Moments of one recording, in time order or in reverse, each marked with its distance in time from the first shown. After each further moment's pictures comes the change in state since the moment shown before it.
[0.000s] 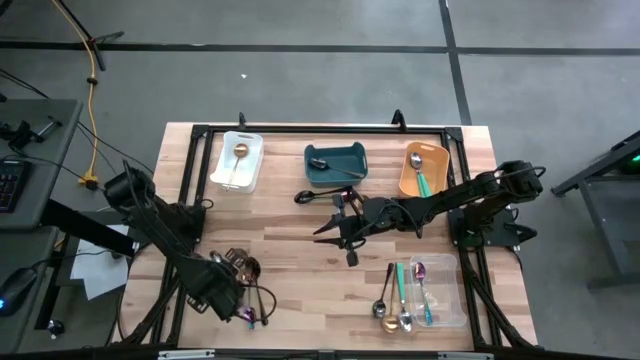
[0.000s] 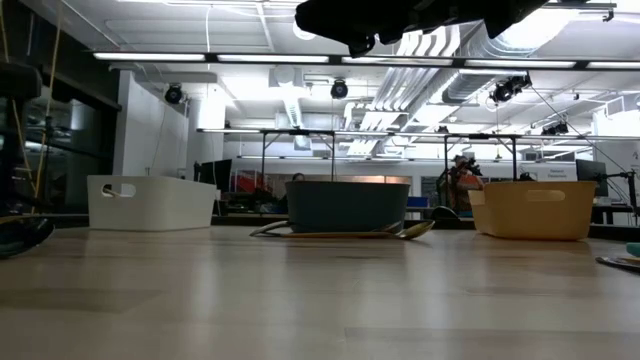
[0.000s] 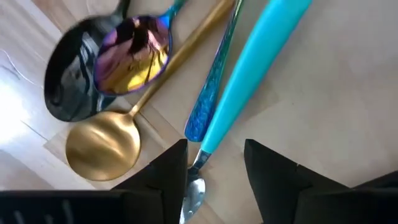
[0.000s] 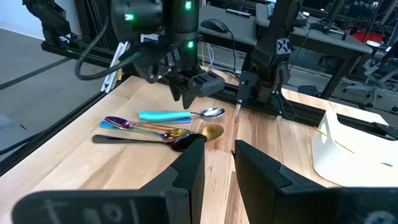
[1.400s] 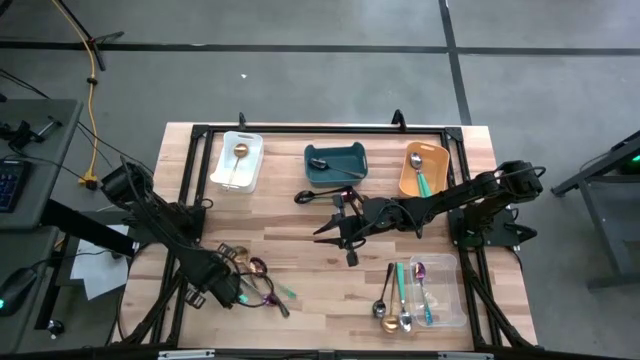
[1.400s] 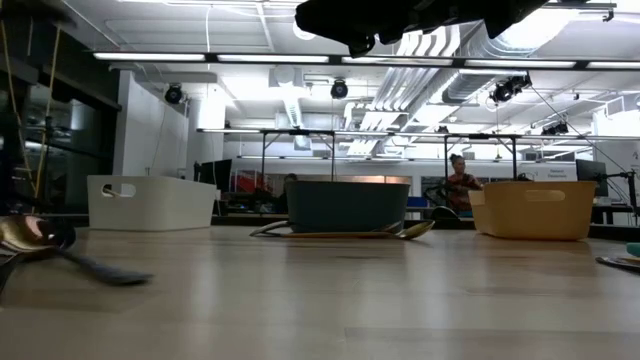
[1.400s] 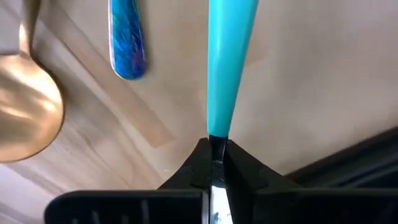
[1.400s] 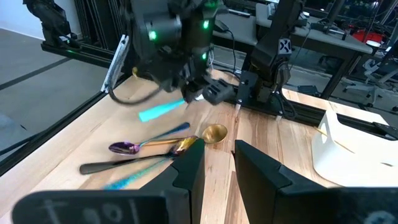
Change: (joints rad) left arm 0.042 -0.059 -0.117 0.037 0.205 -0.089; right arm 0.000 0.000 0.000 0.000 0.000 0.000
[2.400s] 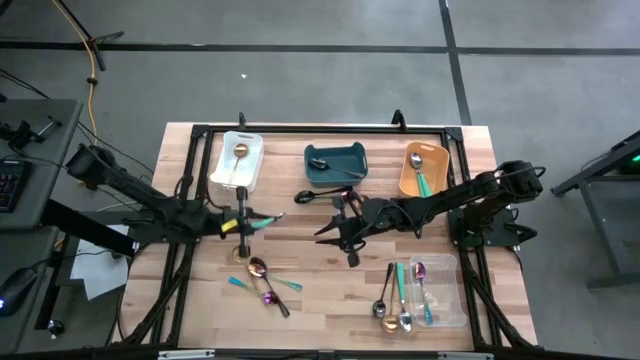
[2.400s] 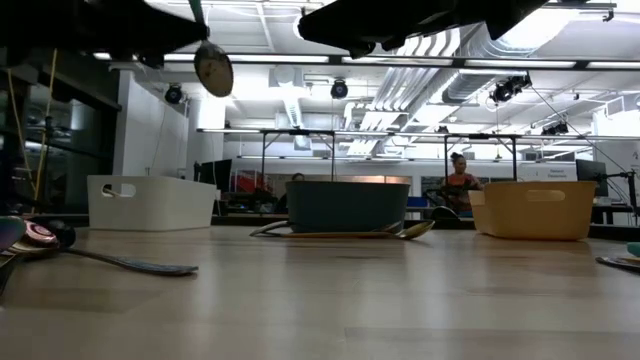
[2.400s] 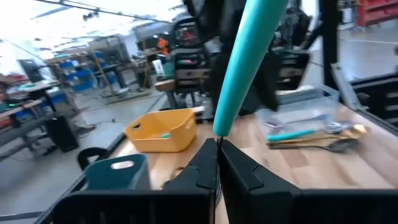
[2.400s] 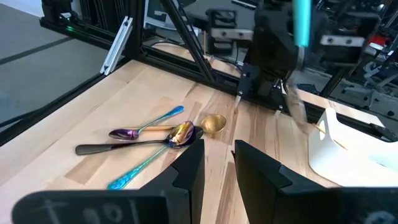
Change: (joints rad) left arm 0.410 -0.614 -0.652 1.765 -0.674 0.551; right arm -0.002 0.000 0.000 -0.042 0.000 -0.070
